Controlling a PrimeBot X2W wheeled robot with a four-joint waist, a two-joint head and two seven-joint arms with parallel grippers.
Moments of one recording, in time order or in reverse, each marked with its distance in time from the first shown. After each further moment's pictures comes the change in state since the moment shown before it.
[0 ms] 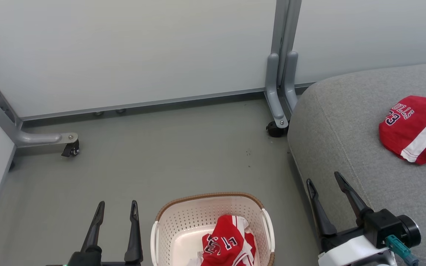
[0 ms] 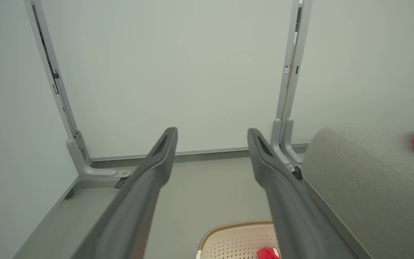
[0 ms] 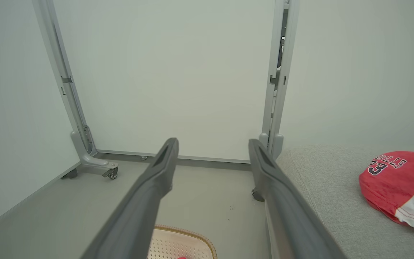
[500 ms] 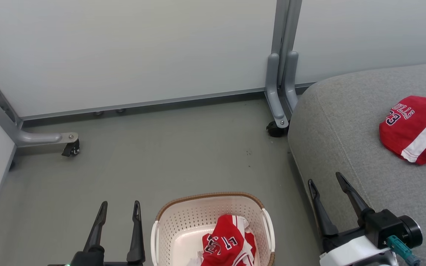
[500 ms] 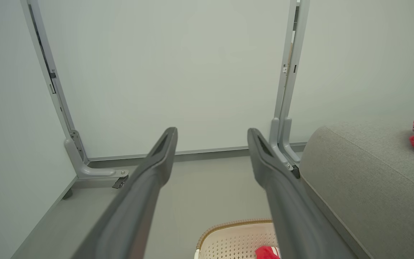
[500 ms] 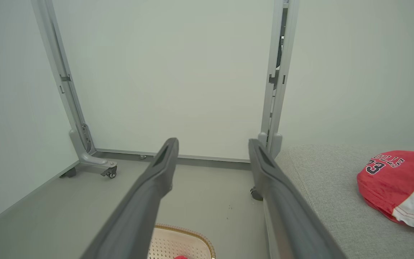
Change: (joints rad) left arm -0.002 0.000 -0.009 0.004 0.002 0.000 0.000; right arm 0.003 -0.006 -0.003 0.000 0.000 0.000 0.000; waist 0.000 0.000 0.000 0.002
